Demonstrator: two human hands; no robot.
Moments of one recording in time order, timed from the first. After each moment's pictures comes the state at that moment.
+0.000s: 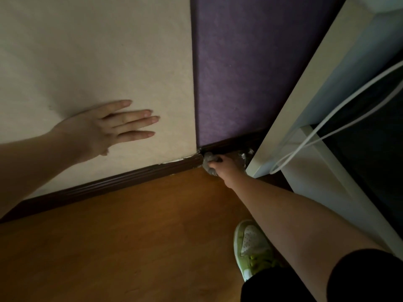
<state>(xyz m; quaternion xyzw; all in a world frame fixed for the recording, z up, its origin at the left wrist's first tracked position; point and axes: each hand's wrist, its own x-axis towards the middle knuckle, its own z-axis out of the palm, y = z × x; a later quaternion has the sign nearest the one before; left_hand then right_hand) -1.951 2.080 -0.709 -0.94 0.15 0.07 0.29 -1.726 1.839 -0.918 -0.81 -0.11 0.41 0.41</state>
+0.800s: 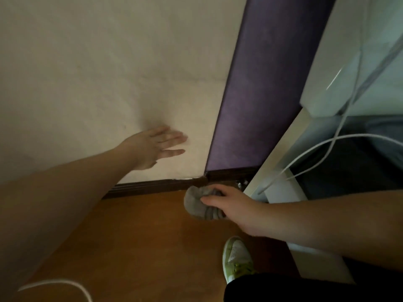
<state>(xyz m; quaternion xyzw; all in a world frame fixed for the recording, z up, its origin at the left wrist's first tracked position) -1.957 2.021 -0.675 -0.92 0.01 0.16 0.36 -1.841 1.751 -0.684 -0.70 -0.26 0.51 0.42</state>
